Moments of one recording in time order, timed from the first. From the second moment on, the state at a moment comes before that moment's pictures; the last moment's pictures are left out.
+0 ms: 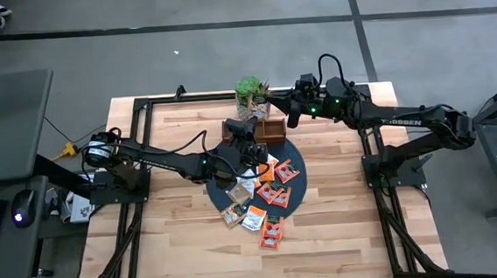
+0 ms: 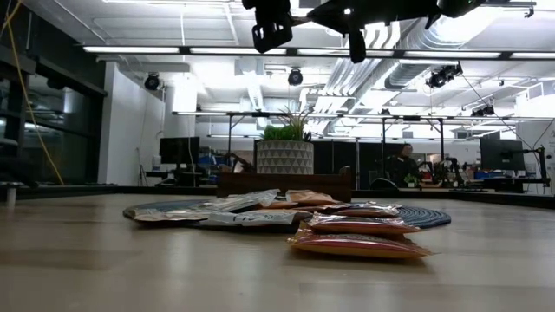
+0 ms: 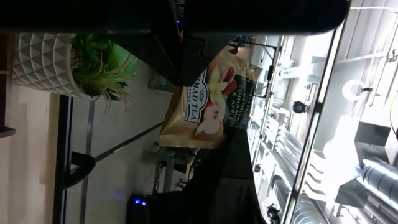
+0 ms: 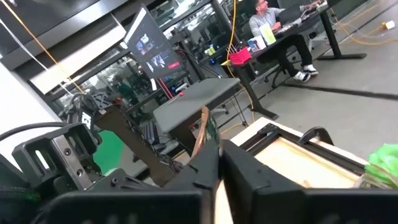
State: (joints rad) left arm -0.18 1.71 1.28 0.45 -1.25 1.30; right arm -0.35 1.25 0.90 0.41 -0.09 0.55
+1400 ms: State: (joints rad) left arm -0.06 1.46 1.28 -0.55 -0.88 -0.32; right arm -0.34 1.25 0.90 0.12 -0.14 0.27
